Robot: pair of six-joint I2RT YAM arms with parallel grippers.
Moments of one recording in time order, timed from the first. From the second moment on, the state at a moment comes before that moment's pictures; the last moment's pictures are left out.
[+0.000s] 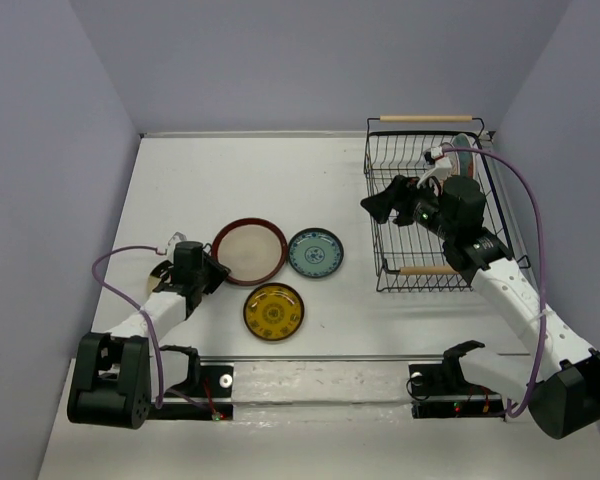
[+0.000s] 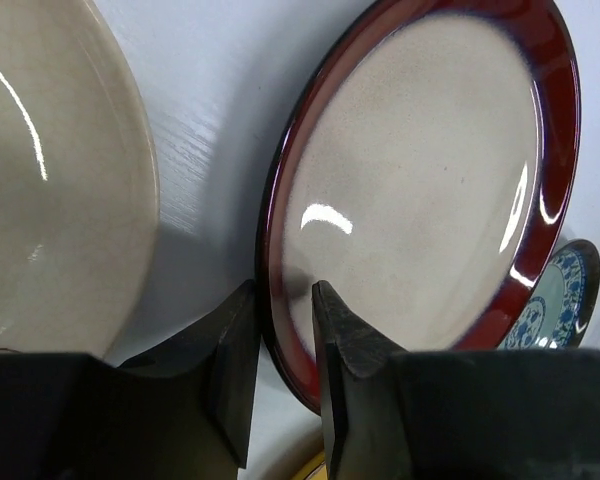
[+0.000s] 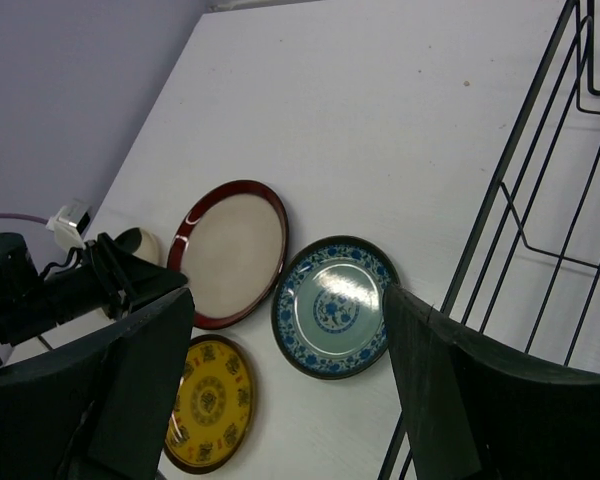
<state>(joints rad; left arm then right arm) -0.13 1.11 0.32 0.01 -0.02 -0.94 0.35 1.05 0.91 -0.07 -0.30 0.47</state>
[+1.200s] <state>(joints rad) -0.15 0.73 0.41 0.05 -0.06 -0.82 0.53 1.32 1.04 -0.05 -0.43 0.48</state>
